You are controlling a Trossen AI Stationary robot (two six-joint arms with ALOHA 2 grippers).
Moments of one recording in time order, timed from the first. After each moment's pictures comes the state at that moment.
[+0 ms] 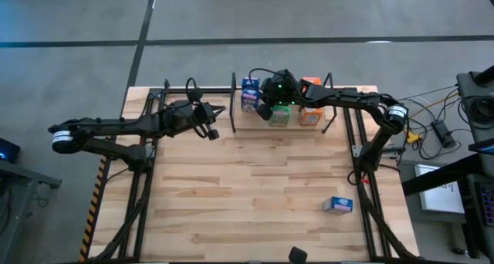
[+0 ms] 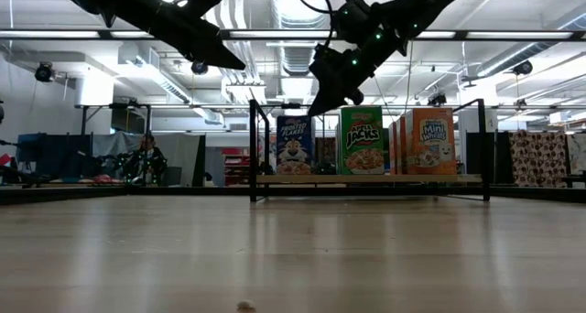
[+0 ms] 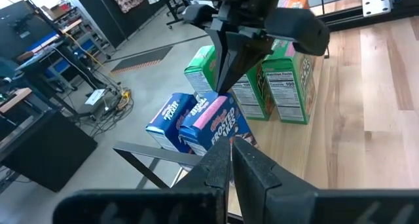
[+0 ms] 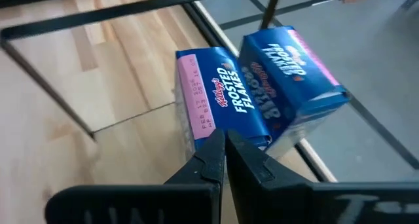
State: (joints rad) left arm 0.25 1.11 0.71 0.11 -0.33 0.35; right arm -0.48 1.69 1.26 -0.16 0.01 -0.08
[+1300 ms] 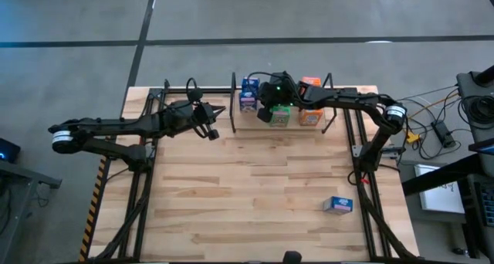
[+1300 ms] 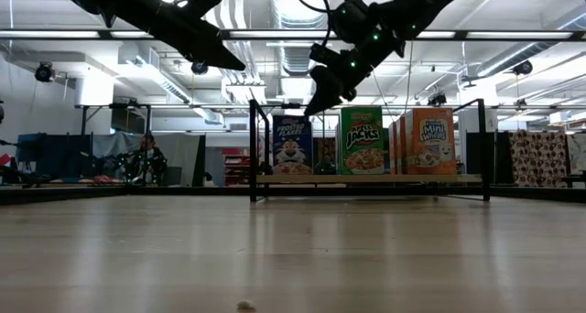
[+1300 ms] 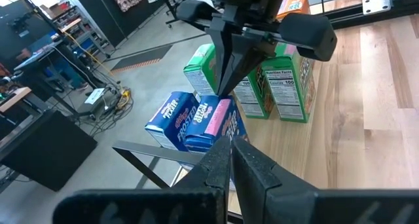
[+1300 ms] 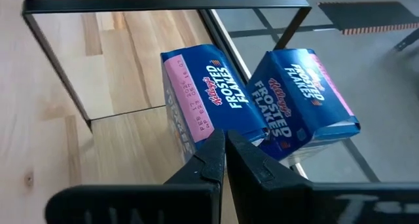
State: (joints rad) left arm 0.25 1.11 0.71 0.11 -0.33 0.35; right arm -0.46 1.71 1.25 -0.13 0.02 -0.24
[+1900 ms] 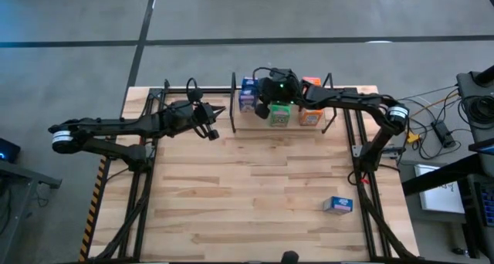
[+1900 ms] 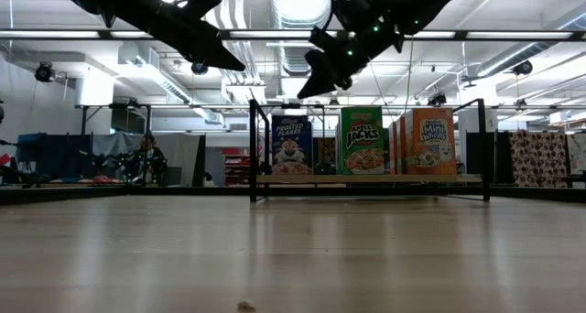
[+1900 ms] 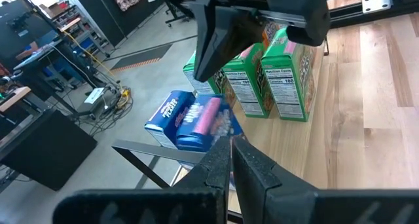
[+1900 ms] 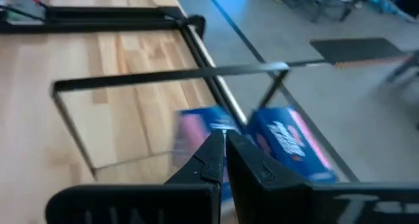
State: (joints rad) left arm 0.25 1.11 0.71 0.10 -0.33 0.35; right arm -0.46 1.68 1.25 -0.01 0.00 -0.23
